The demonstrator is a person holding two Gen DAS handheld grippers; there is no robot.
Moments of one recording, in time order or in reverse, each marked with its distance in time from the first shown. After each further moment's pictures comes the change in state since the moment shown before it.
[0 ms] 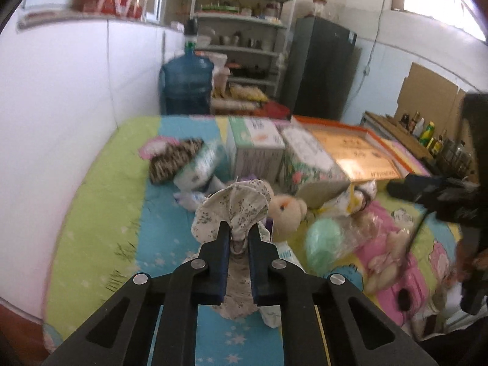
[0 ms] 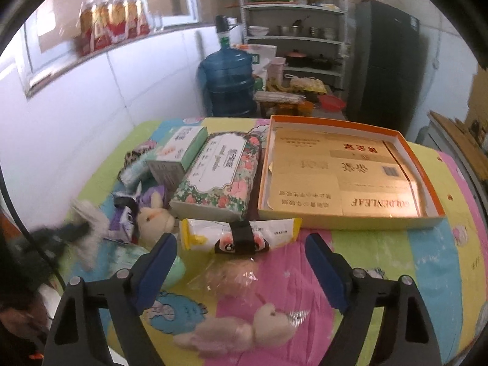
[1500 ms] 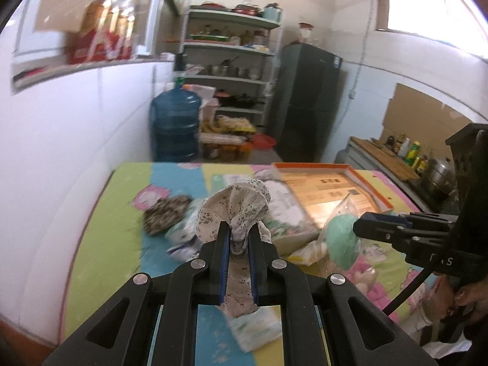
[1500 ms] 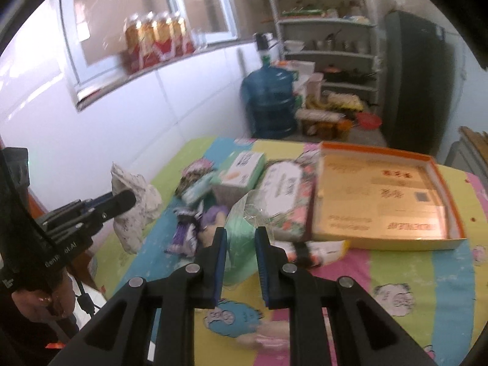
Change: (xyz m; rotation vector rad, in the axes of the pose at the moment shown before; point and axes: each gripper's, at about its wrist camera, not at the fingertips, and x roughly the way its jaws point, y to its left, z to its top) left arm -0.041 -0.017 0.048 0.030 -0.108 -0.070; right arm -0.055 0.024 0.019 -0.005 -0.093 0.170
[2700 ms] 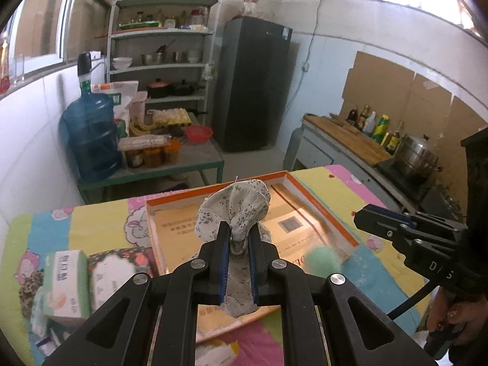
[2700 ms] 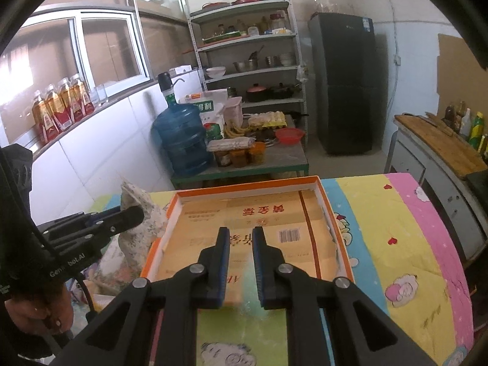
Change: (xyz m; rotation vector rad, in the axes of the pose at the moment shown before) left arm 0.192 -0.194 0.094 0.118 0.112 -0.162; right arm -0.020 -0.227 0.034 0.158 -0.113 -0.205
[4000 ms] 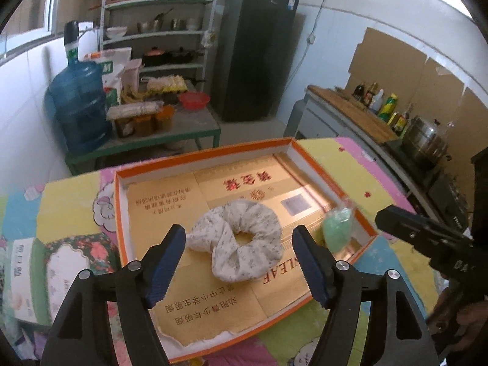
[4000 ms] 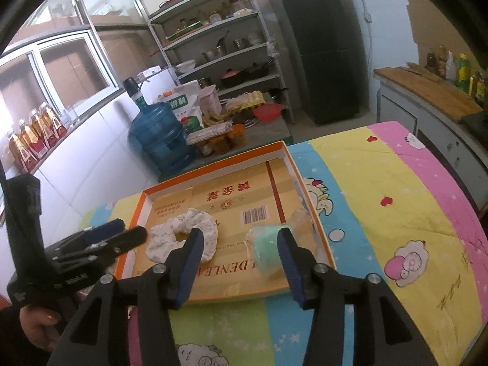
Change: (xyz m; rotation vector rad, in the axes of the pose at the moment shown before) left arm 0.061 -0.007 -0.014 -0.022 0.129 -0.023; right arm 0.027 -0.069 -0.025 0.211 0.054 -0.003
